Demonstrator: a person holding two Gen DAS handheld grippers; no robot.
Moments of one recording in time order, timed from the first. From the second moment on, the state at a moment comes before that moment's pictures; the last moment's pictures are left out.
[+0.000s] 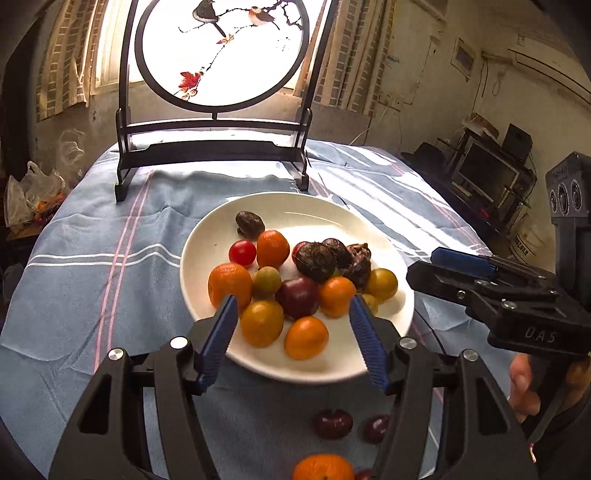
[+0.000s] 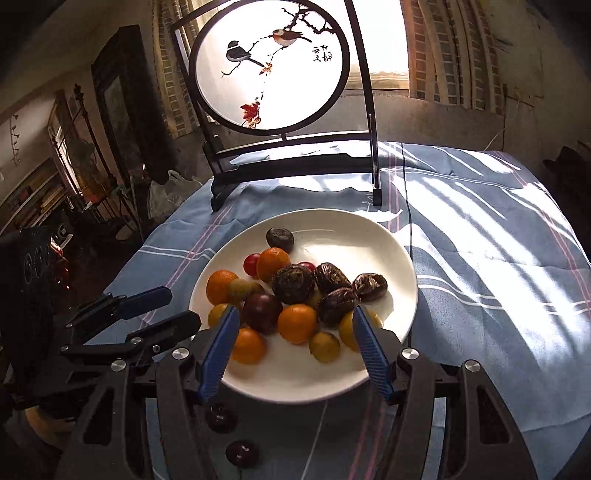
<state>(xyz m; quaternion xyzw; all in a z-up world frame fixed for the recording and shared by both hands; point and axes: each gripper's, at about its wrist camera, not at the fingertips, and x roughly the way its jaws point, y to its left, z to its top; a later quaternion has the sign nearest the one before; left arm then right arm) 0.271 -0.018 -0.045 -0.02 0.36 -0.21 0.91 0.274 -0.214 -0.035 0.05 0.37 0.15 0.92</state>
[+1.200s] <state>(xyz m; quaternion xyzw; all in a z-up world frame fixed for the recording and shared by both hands) 0.170 -0.038 -0.110 0.07 0.43 -0.21 0.88 0.152 -0.248 -0.098 0.09 0.37 0.19 0.90</state>
